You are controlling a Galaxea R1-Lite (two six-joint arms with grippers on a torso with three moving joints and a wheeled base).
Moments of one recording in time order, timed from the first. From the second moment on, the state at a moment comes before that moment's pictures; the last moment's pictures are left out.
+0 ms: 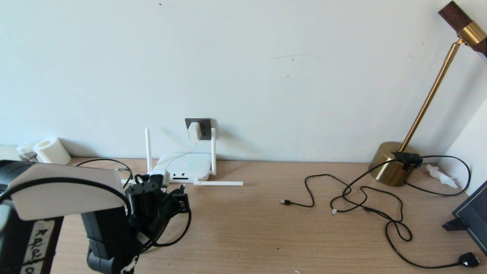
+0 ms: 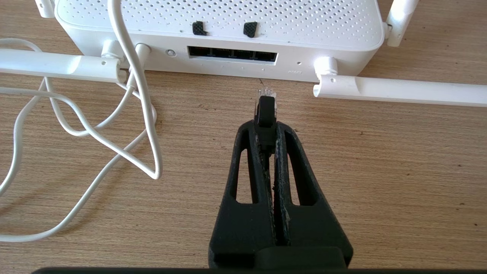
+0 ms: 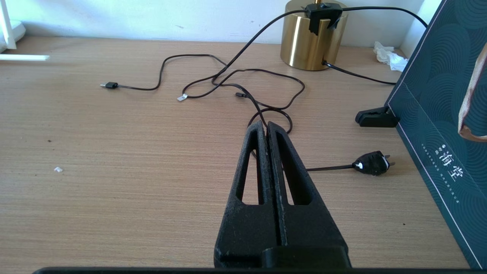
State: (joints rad) left arm -0.26 2.31 -0.52 -1.52 0.21 -0.07; right arm 0.00 0.00 0.00 -0.01 -0.01 0.00
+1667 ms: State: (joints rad) left arm -0.21 2.33 -0.60 -1.52 0.18 -0.06; right arm 0.00 0.00 0.00 -0.01 -0.01 0.00
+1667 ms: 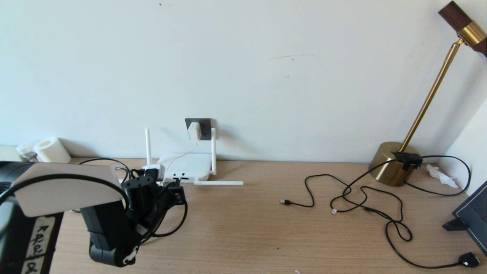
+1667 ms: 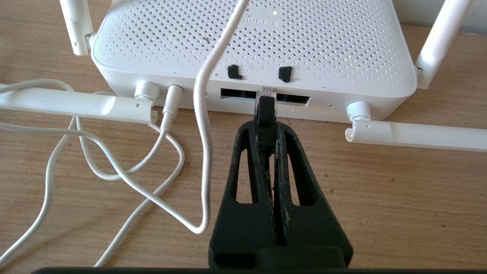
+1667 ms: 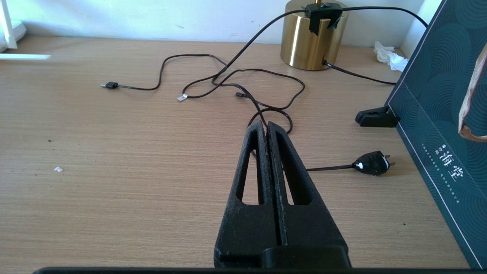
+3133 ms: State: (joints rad) left arm -0.24 2.35 -0.61 -1.52 0.20 -0.06; right arm 0.00 0.00 0.00 -0.01 -0.01 0.00
